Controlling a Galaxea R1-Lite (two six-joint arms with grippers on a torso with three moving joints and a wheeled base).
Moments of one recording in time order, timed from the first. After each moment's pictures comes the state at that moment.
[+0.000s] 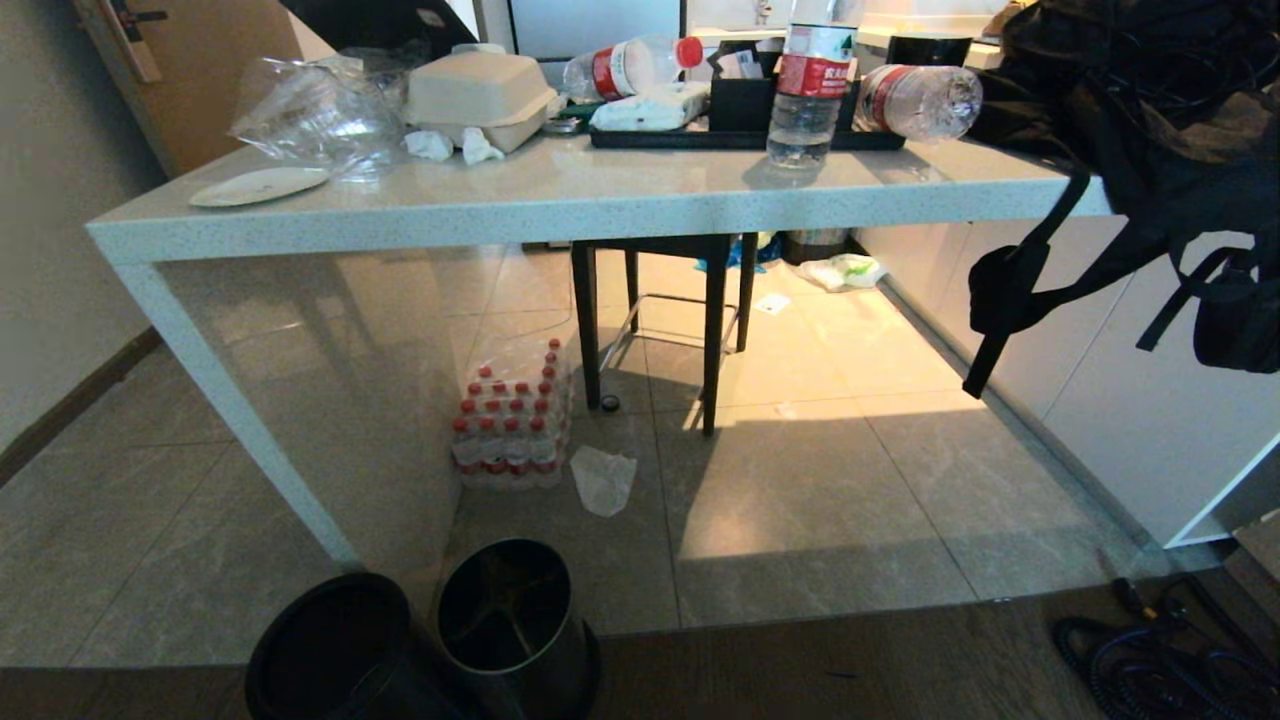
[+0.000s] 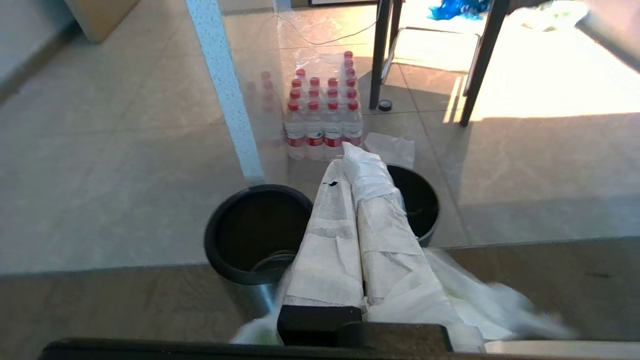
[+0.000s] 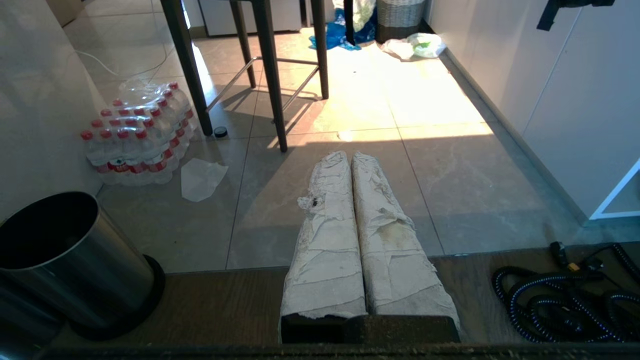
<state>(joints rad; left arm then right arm) 0.01 0.00 0.00 0.01 -0.01 0.04 0.00 0.00 0.00 -0.09 0.00 0.00</state>
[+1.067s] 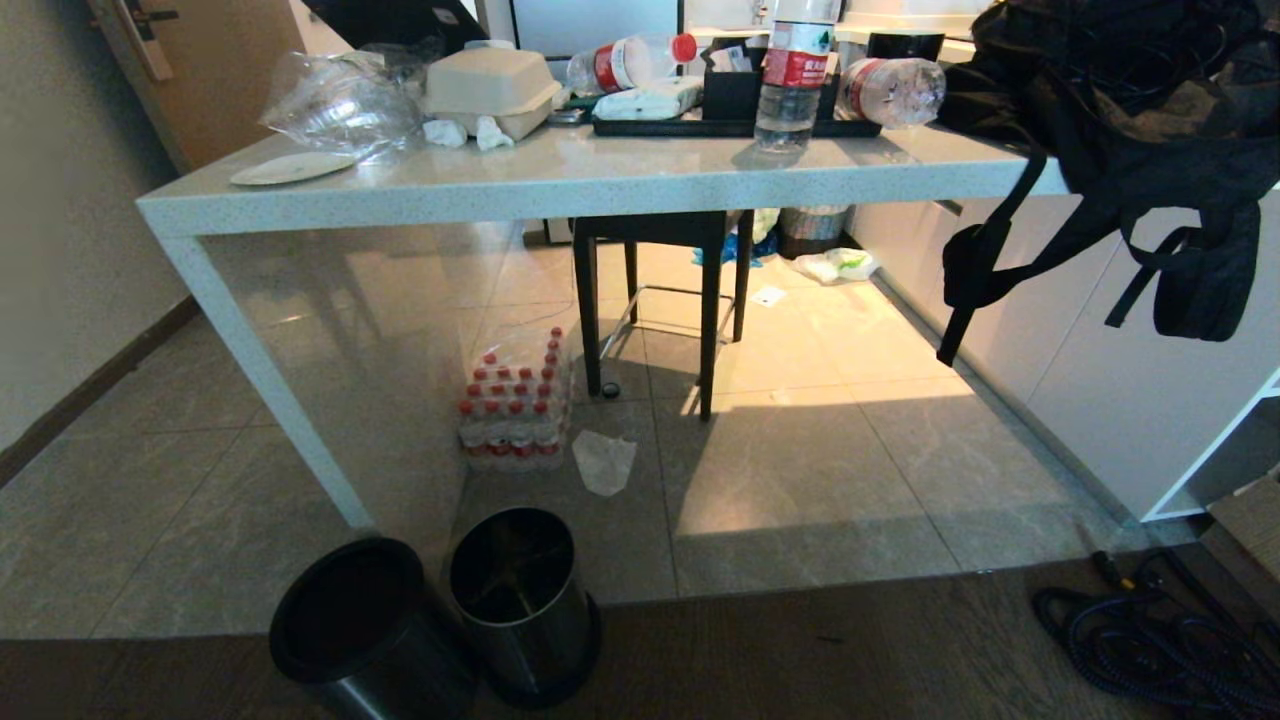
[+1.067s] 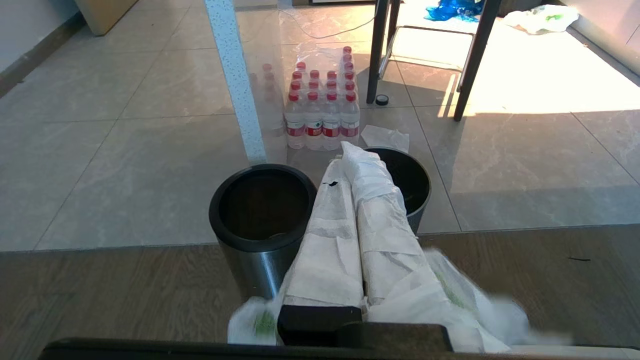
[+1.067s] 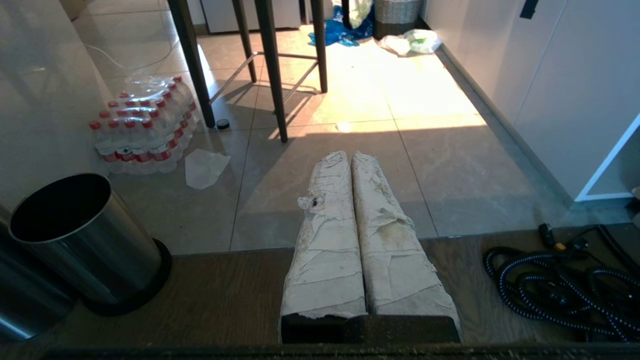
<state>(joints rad) 0.01 0.00 0.00 0.00 0.00 0.03 0.00 0.00 0.00 -0.09 0.00 0.00</state>
